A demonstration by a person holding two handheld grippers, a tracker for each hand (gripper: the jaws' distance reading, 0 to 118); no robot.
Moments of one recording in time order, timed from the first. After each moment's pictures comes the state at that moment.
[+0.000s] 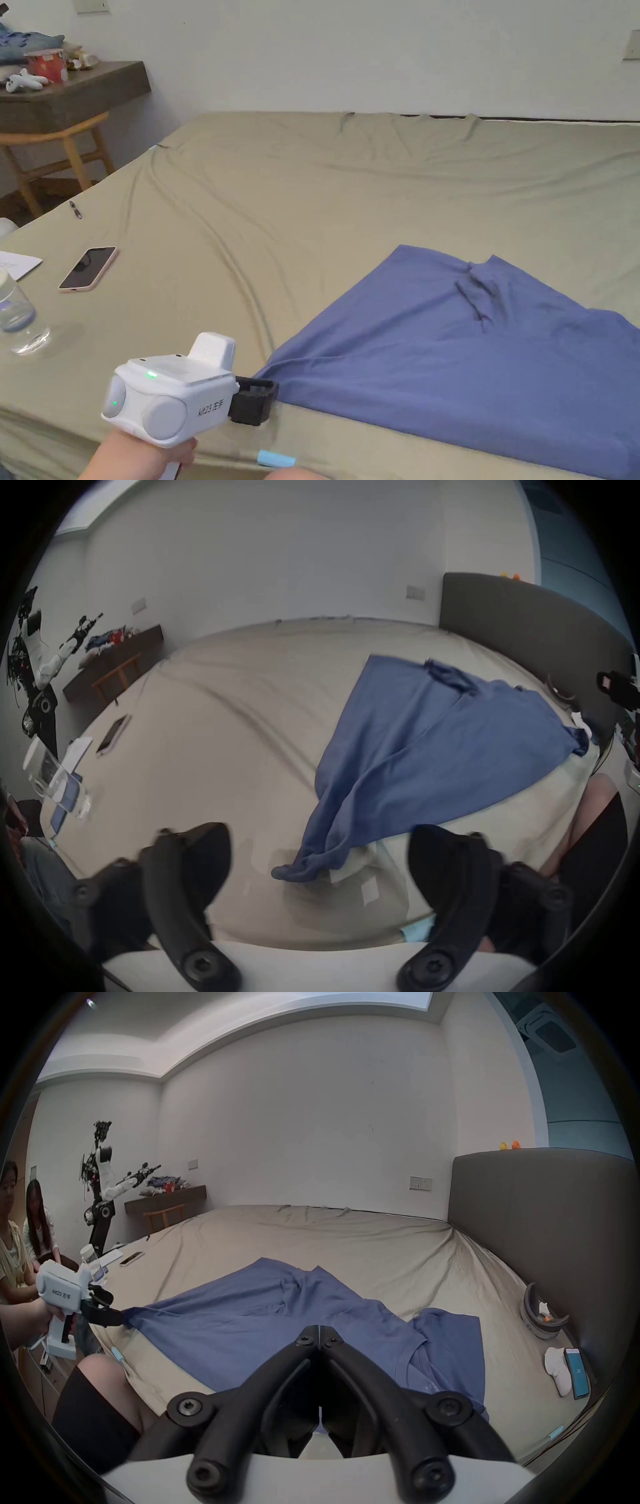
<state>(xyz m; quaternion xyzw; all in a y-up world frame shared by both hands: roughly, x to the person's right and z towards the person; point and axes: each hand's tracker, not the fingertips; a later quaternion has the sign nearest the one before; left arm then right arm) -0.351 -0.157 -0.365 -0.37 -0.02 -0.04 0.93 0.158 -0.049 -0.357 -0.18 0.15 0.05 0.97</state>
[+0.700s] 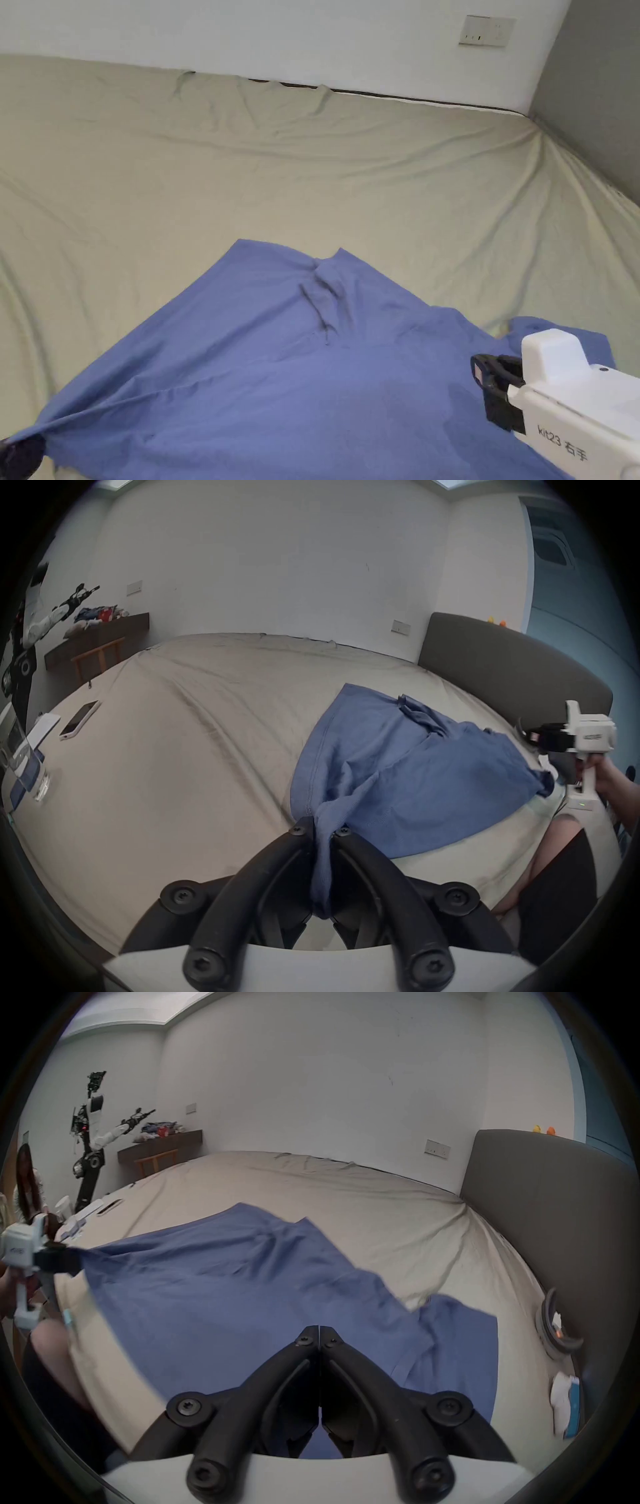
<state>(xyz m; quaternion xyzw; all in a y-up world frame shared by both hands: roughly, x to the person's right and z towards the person) -0.348 -0.139 -0.366 -0.30 -0.08 0.06 0.95 0.191 -0.109 -0.513 -0.26 0.16 0.13 0.94</state>
